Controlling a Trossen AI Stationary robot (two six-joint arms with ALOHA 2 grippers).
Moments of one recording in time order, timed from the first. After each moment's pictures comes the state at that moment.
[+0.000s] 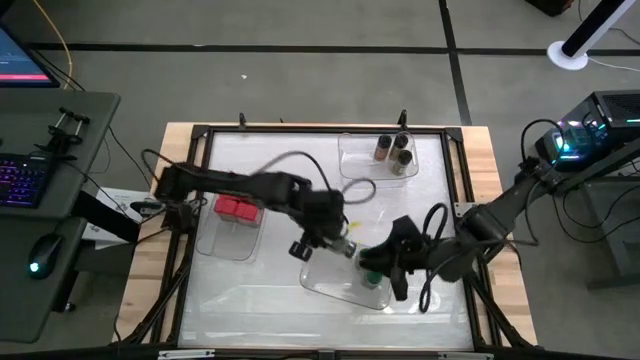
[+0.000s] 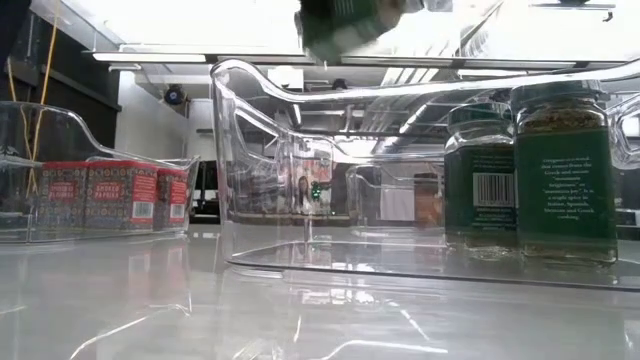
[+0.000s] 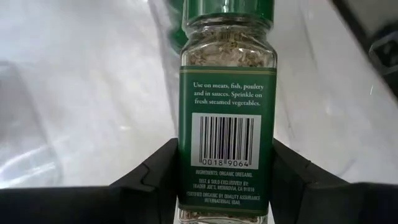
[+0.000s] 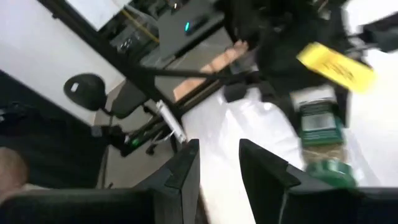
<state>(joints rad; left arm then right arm) -0.13 1.92 1.88 -1.05 0.09 0.34 0.65 1.41 1.50 -0.57 0.58 0.93</state>
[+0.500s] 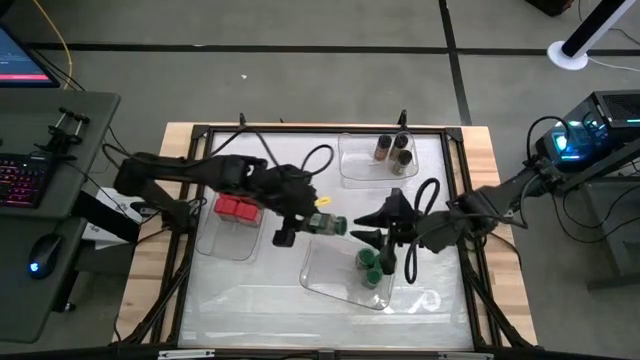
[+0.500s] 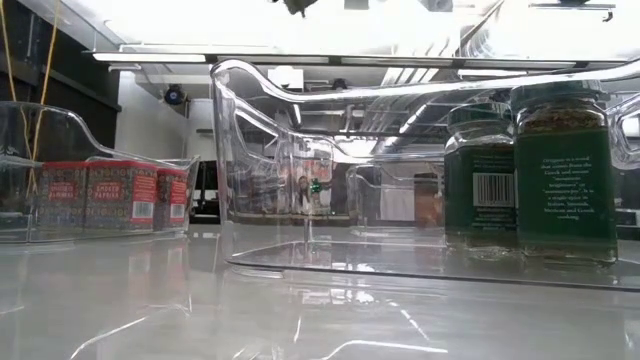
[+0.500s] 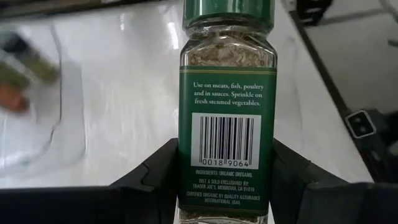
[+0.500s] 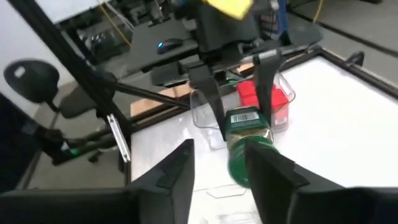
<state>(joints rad) -0.10 1.60 1.65 -0.86 0.07 0.10 0.51 1.38 1.50 -0.56 0.59 0.59</state>
